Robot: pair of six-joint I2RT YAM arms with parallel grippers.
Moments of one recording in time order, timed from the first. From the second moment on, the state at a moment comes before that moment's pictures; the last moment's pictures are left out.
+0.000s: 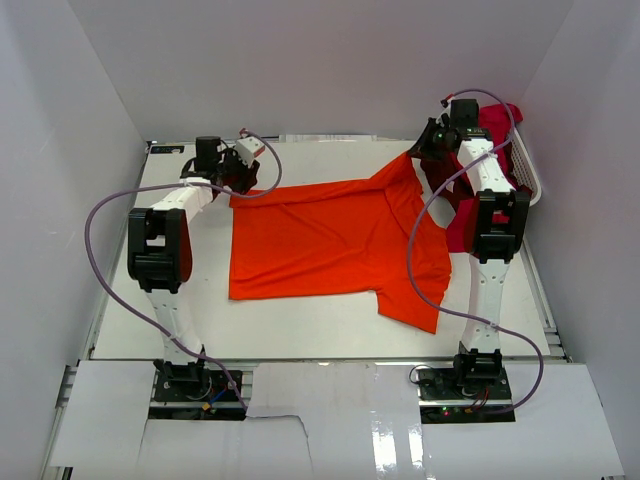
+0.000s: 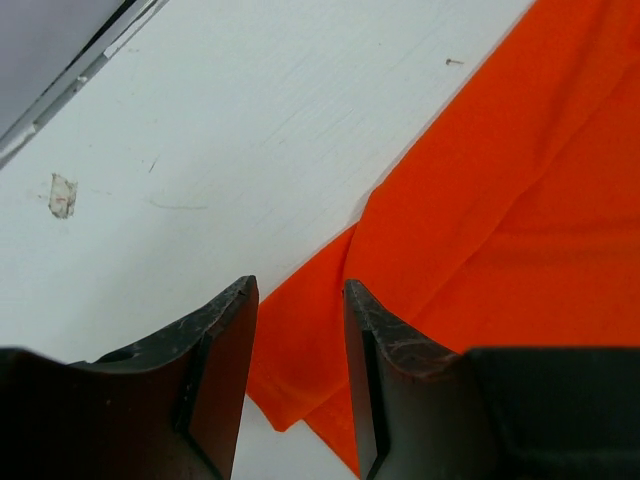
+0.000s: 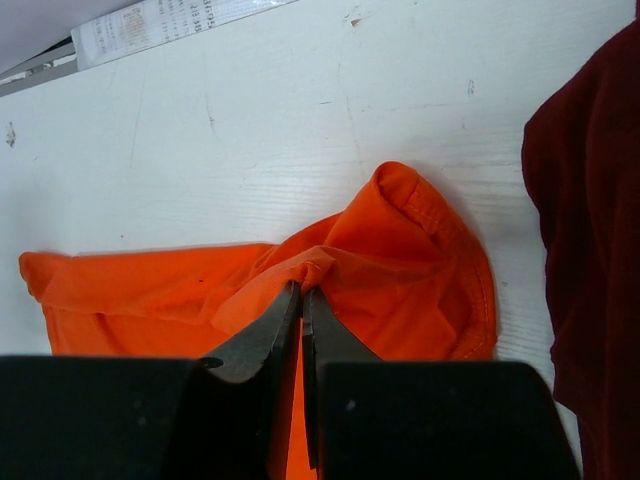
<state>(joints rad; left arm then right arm) -0.07 2.02 1.49 -0.08 0.46 0.51 0.02 2.39 2.21 -0.55 -0.44 0.39</state>
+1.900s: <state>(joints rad) -0.24 2.11 1.39 -0.03 0.24 0.92 -0.03 2.40 2.22 -0.58 -0.49 0.38</state>
